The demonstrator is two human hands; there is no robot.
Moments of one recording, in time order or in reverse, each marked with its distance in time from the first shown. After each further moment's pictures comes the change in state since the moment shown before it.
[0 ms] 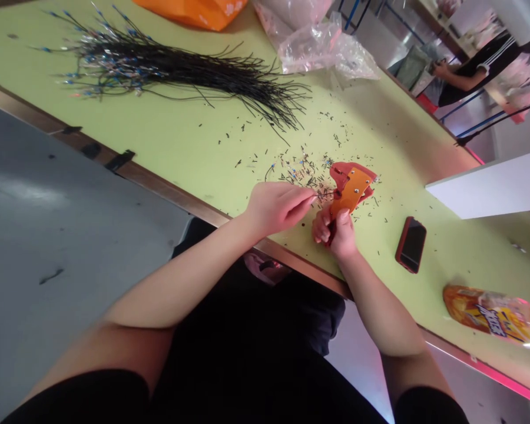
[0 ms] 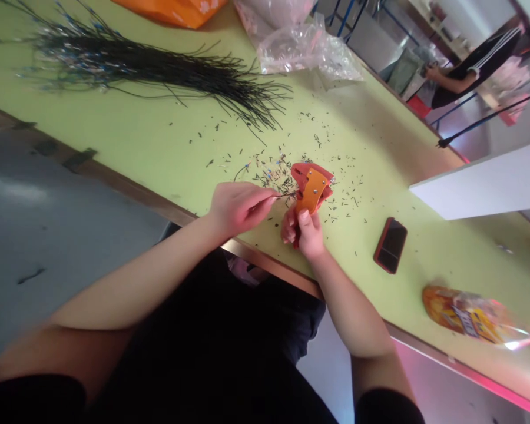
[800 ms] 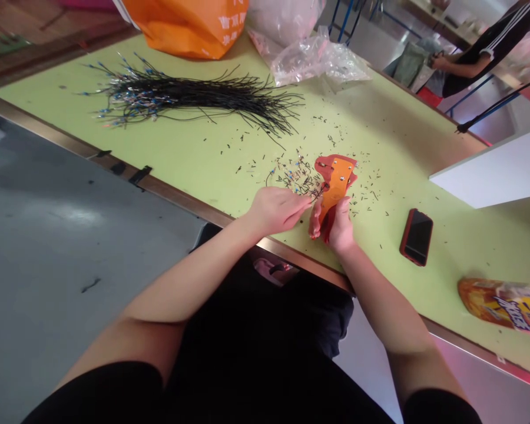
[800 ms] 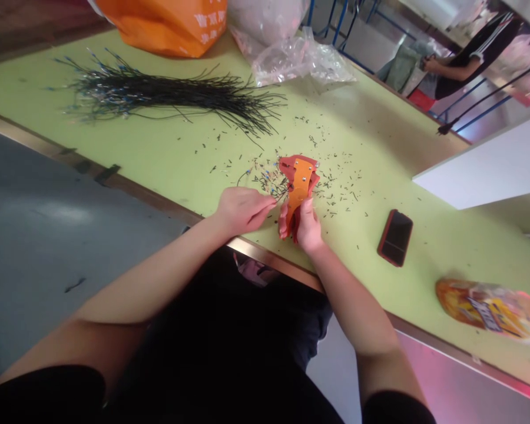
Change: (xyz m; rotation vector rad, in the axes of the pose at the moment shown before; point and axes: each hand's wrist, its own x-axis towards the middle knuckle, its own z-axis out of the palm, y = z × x) left_hand -0.002 0.000 0.002 0.061 -0.018 0.247; right_hand -0.002 0.006 -0.002 -0.049 0.129 0.009
